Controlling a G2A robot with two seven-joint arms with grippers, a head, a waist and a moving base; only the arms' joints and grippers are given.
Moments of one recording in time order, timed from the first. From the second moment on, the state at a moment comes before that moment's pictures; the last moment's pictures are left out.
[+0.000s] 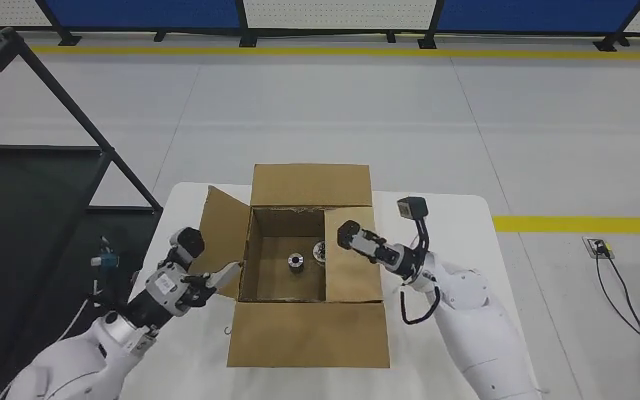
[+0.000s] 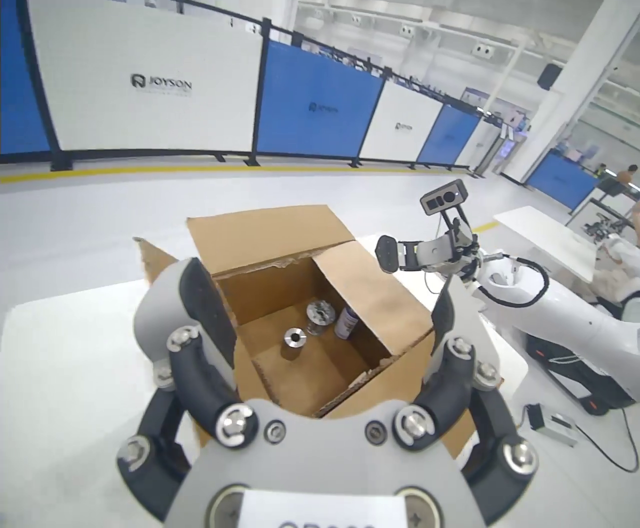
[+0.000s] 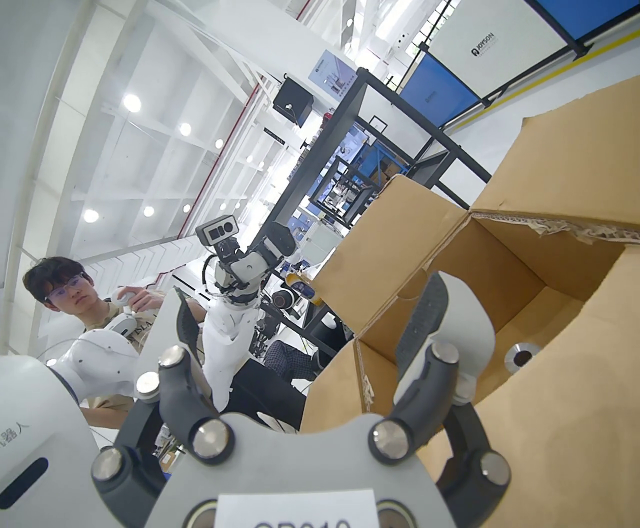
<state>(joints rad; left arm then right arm) 1.34 -1.03 -1.63 -2.09 0.55 -0.36 -0.45 -0.76 -1.43 1.33 -1.10 0.22 -0.80 1.00</state>
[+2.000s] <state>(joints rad) 0.56 -1.22 -0.86 -1.15 -0.01 -0.26 -0.75 -1.13 -1.28 1.45 -1.49 0.19 -0.89 0.90</state>
